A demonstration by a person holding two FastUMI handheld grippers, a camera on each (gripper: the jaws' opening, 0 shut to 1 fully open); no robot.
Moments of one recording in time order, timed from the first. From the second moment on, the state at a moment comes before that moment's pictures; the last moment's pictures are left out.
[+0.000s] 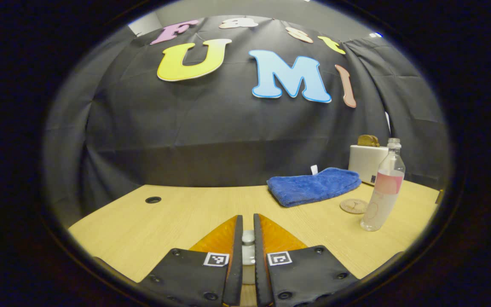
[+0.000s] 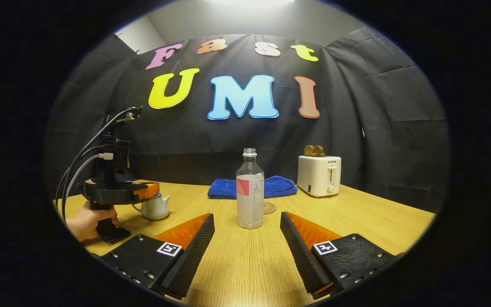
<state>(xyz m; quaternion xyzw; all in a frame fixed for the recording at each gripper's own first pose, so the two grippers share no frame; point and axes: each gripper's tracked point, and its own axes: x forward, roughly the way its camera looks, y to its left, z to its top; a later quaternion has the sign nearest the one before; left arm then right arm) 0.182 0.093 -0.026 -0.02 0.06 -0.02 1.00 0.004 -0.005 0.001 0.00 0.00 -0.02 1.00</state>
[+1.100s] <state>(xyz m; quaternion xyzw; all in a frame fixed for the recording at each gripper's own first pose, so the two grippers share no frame) 0.159 0.164 0.016 -0.07 -0.01 0.02 1.00 0.070 0.002 -0.002 0.00 0.02 -0.02 1.00</state>
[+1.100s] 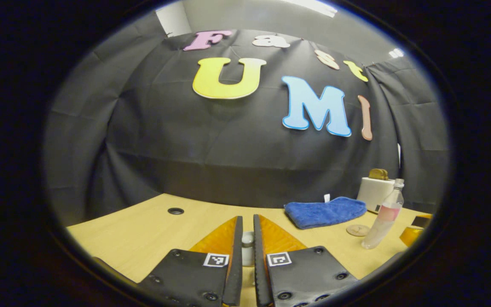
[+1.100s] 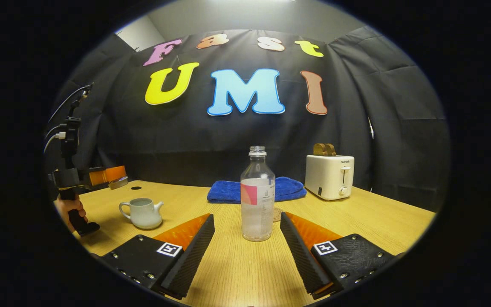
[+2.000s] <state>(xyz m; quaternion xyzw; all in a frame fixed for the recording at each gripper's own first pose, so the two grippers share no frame) 0.162 0.169 0.011 -0.07 0.00 0.02 1.00 0.162 -0.021 -0.008 0.01 0.06 -0.06 1.00</state>
